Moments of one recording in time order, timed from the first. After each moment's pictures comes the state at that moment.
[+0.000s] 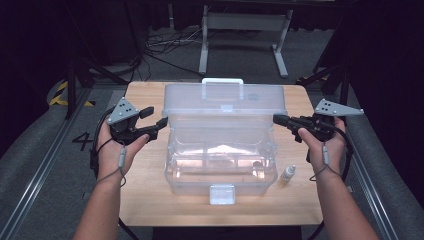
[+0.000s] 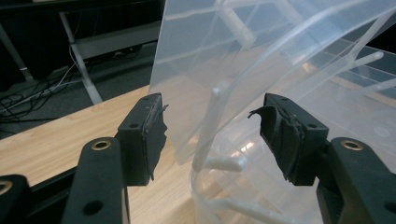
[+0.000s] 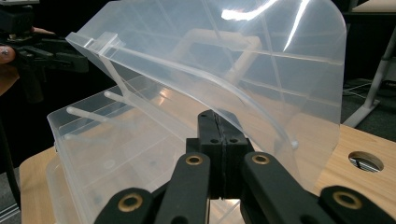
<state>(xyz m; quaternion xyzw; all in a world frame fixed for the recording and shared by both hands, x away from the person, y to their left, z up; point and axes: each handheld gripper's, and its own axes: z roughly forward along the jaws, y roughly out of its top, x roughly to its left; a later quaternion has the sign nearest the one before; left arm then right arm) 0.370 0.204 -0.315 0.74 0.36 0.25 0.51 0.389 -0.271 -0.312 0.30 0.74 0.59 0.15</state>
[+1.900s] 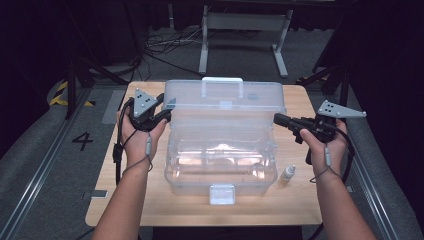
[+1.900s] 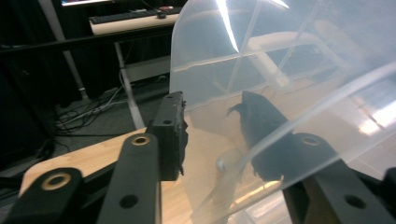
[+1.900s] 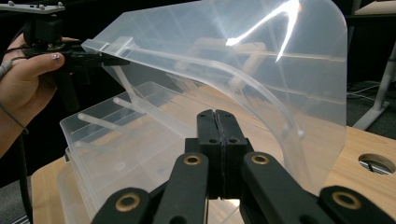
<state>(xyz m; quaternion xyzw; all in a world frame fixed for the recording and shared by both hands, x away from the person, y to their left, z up) 0.395 0.167 -0.318 0.68 0.41 0.34 0.51 0.386 -0.275 -0.315 0.30 0.72 0.61 0.14</state>
